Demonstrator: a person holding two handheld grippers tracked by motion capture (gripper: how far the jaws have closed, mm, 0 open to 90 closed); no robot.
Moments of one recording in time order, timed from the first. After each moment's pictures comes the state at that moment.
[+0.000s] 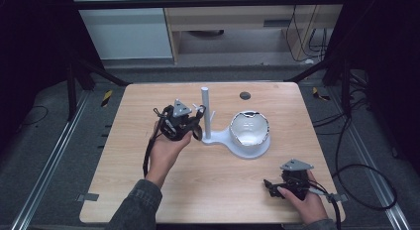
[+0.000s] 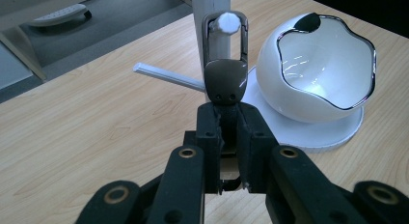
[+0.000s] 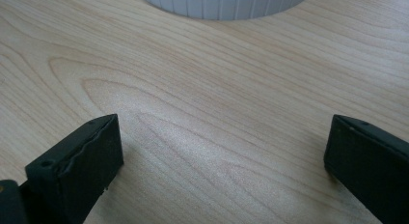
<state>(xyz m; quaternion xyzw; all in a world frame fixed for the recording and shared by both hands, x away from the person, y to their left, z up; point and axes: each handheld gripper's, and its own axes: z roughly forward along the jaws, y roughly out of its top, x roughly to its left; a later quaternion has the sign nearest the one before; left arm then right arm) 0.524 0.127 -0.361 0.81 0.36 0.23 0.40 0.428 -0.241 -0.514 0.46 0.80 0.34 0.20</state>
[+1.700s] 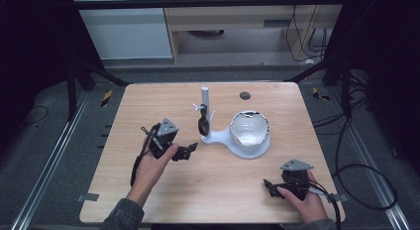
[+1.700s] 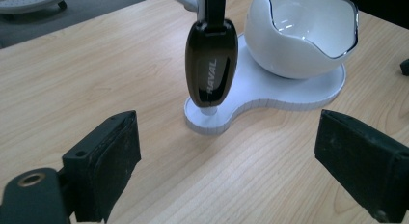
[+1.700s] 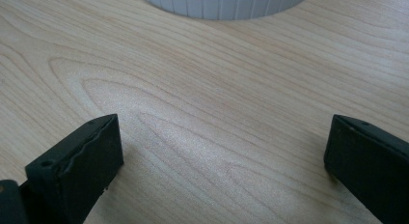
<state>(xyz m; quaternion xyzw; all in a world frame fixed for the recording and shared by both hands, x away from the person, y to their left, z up) 0.499 0.166 -0.407 0.81 0.35 0.19 0.43 0.428 -0.241 -0.514 0.46 0.80 0.34 0.20</state>
